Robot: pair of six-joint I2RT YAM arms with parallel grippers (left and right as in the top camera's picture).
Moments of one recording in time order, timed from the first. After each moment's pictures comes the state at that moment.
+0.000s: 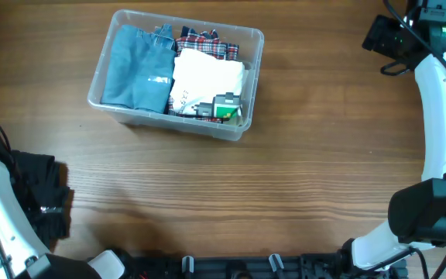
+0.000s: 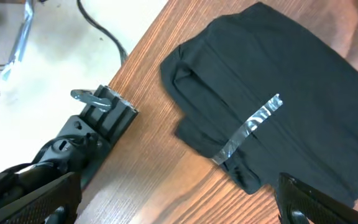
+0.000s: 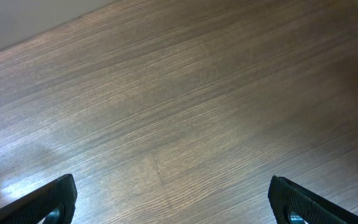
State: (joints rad) left arm 0.67 1.38 1.23 -1.53 -0.41 -1.57; right arm -0.12 1.78 1.79 -0.97 0.22 0.26
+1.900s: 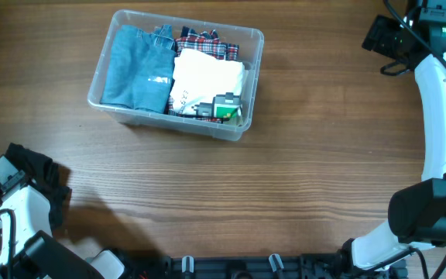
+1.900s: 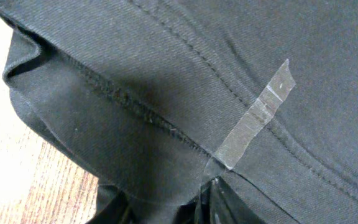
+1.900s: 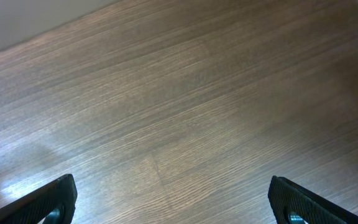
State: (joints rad) left arm 0.75 1.37 0.62 -0.58 -0.32 -1.17; right arm -0.12 1.78 1.79 -0.97 0.22 0.26
